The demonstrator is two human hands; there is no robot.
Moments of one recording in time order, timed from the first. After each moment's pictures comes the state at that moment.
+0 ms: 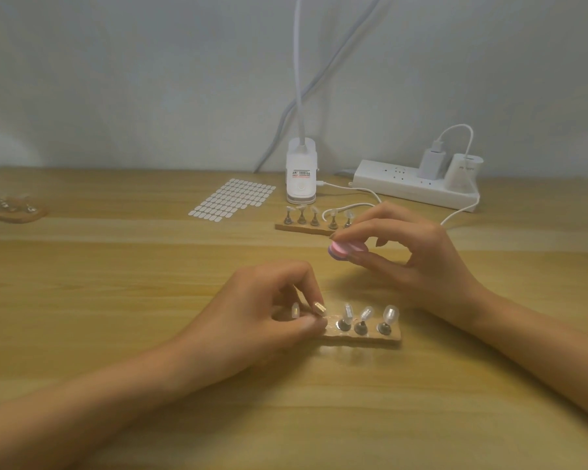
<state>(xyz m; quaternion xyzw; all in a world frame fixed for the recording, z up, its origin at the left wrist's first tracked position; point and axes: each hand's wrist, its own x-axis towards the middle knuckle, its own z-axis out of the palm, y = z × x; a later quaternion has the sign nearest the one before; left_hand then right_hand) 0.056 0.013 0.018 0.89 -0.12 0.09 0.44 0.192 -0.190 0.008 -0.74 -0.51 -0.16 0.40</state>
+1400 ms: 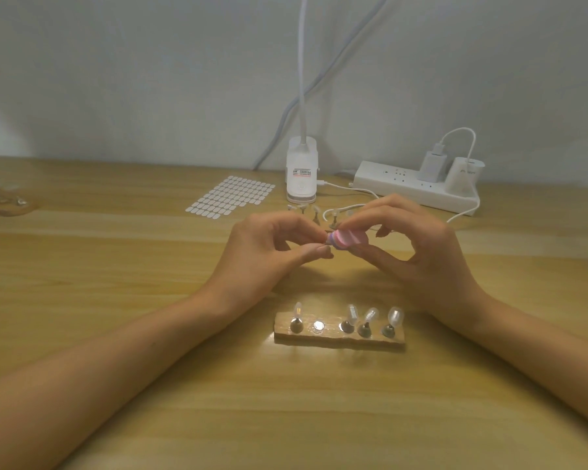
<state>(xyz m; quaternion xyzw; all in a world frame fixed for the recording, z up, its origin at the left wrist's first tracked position) 0.114 0.022 0.009 0.82 -0.10 0.18 0.53 0.188 -0.184 0.013 -0.73 -0.51 -0.21 0.40</state>
